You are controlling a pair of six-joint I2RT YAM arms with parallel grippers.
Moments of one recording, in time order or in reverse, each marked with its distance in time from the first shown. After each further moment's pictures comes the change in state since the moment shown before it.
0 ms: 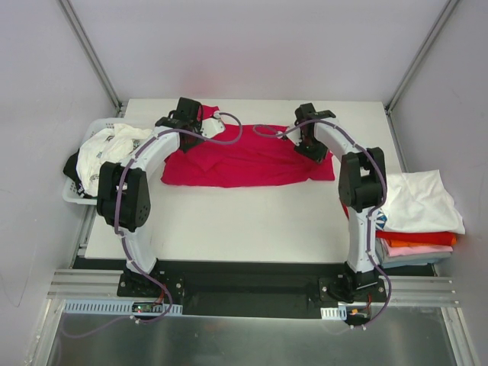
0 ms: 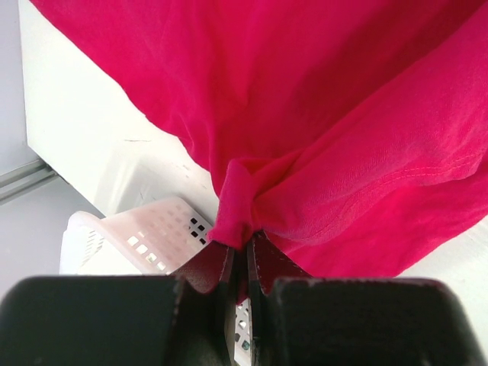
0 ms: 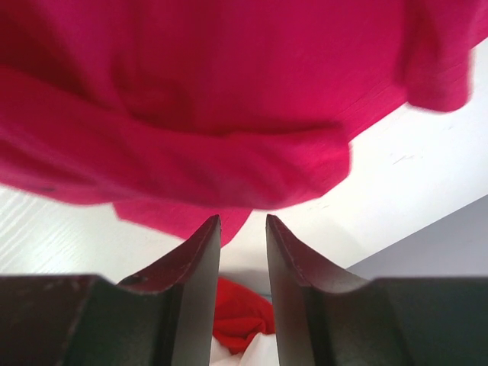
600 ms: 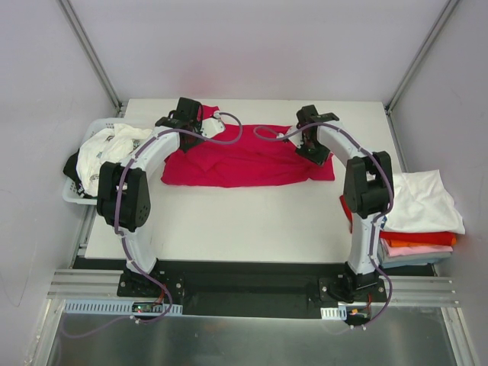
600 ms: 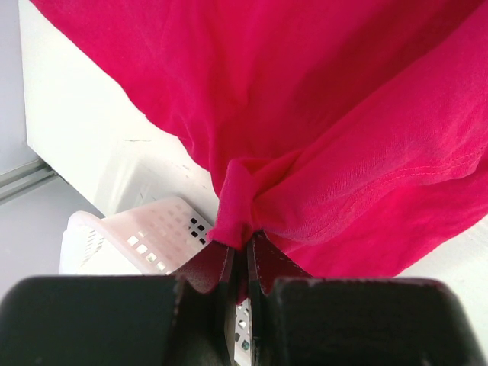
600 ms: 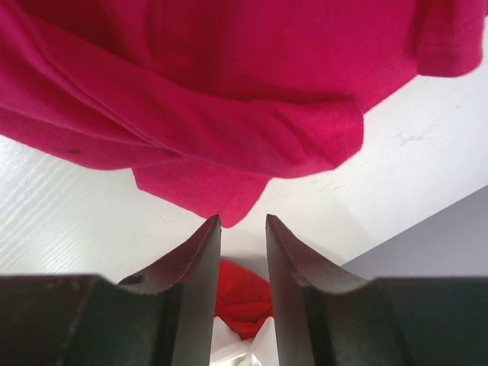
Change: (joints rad) left arm 0.000 0.000 0.002 0.000 0.000 -0.002; right arm 0.012 -0.118 -0.132 0.024 -0.006 0.008
